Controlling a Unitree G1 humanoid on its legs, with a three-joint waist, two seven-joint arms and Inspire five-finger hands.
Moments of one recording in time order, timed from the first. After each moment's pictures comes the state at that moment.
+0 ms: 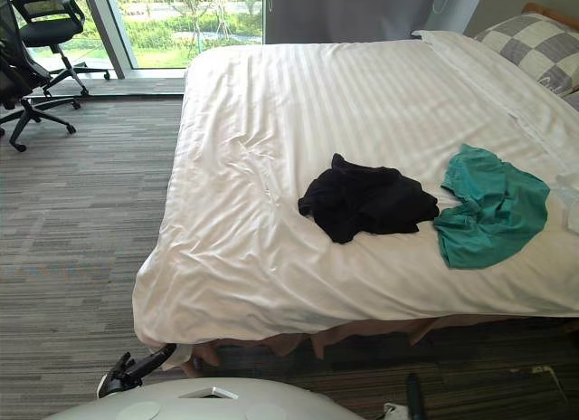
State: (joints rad) left arm 0.21 0.02 0.49 0.97 -0.11 -0.10 0.03; right arm 0.22 -0.02 -0.70 0.78 0.87 -0.23 -0.33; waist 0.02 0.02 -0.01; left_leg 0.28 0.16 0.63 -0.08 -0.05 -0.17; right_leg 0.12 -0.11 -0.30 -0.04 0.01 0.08
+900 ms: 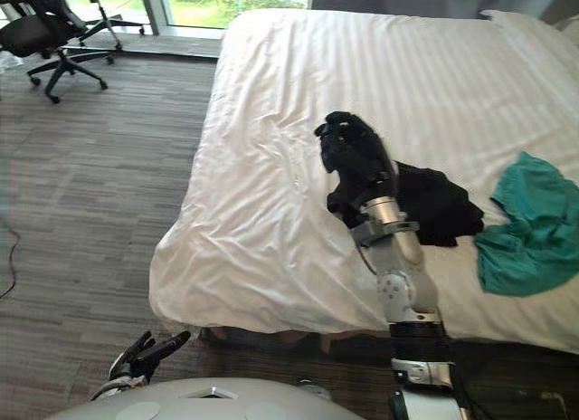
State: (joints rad) left arm 0.24 0.08 0.27 0.89 -0.23 -0.04 -0.10; right arm -0.14 -0.28 -0.02 -0.03 0.72 0.00 0.17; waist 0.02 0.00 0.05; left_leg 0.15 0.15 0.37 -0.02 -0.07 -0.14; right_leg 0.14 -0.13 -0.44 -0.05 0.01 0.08
